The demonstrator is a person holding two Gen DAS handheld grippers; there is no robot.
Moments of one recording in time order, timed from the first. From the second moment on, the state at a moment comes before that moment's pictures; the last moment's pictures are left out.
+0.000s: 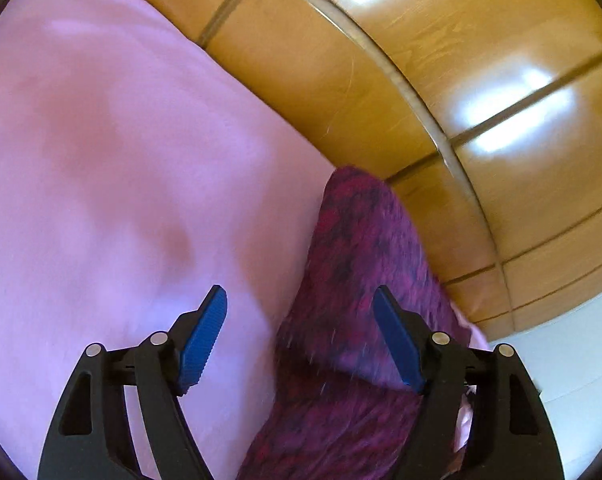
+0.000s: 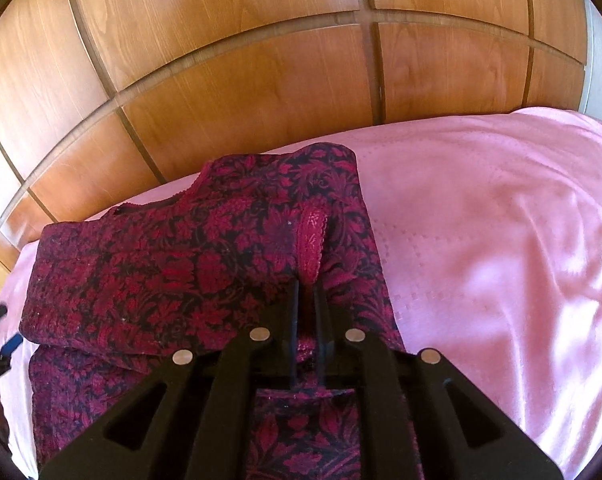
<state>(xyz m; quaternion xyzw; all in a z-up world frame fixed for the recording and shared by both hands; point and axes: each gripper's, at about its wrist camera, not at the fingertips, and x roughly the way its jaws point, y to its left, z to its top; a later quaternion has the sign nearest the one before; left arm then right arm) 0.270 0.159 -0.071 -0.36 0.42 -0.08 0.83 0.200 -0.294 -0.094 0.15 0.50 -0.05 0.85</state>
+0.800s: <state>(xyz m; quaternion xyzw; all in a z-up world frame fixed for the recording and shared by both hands) 0.362 0.077 -0.092 -0.21 0.45 -0.07 0.87 0.189 -0.274 -0.083 0.03 0.49 -0.06 0.87</state>
